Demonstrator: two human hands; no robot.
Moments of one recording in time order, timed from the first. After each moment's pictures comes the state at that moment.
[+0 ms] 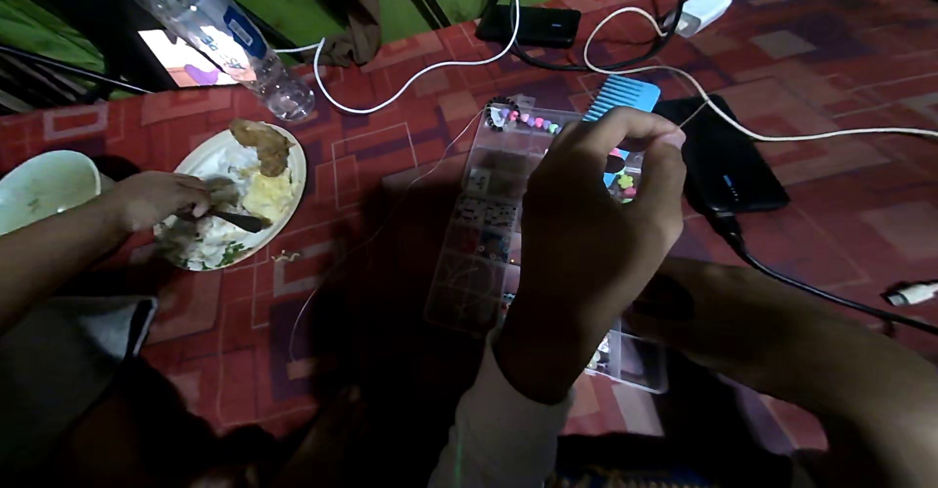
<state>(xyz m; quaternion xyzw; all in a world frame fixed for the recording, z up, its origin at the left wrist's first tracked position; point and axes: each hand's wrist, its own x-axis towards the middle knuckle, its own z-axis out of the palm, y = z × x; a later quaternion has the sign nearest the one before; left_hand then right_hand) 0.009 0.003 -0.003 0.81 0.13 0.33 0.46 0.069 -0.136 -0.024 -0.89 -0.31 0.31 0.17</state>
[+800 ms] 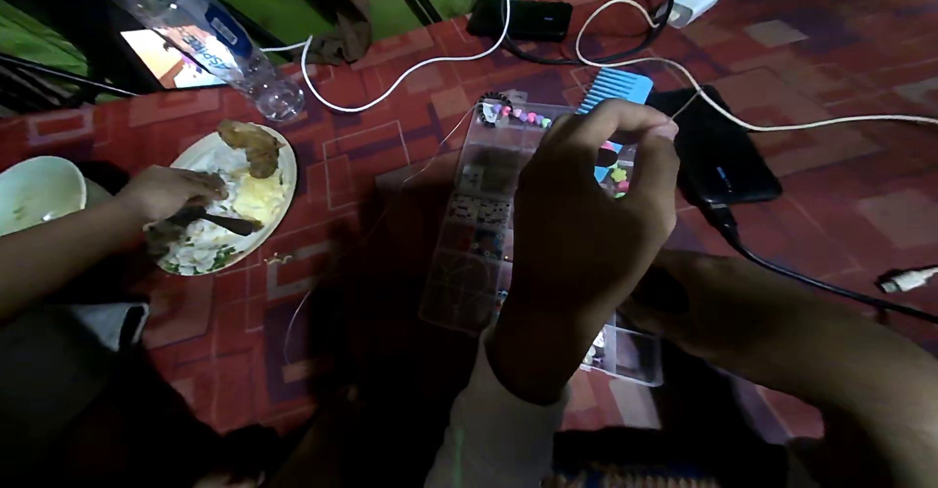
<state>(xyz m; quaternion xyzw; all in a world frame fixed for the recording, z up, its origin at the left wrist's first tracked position) 0.008 0.001 -0.002 0.82 0.14 0.32 0.45 0.070 -0.136 -0.022 -0.88 -0.33 0.30 0.17</state>
